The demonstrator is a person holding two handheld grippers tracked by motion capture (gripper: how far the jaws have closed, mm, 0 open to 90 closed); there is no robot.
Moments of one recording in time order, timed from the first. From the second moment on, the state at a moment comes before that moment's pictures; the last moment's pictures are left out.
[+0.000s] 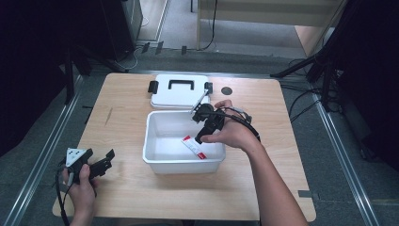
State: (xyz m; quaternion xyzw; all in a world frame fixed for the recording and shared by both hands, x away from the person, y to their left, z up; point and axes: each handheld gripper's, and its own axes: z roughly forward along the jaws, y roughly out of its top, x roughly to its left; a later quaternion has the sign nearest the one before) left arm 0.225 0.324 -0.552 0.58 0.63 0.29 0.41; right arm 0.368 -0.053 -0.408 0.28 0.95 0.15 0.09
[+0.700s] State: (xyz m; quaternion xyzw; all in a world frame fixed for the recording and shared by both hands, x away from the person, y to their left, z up) left arm 0.225 0.324 -0.552 0.58 0.63 0.29 0.41; right arm 0.362 -0.138 -0.378 0.38 0.87 0.27 0.15
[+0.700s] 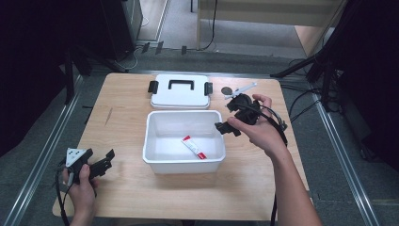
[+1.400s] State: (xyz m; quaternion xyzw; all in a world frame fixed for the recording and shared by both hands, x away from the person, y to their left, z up) left arm 0.224 0.324 -0.552 0.58 0.63 0.29 0.42; right arm 0.331 -0.244 -0.442 0.47 0.79 0.34 0.20
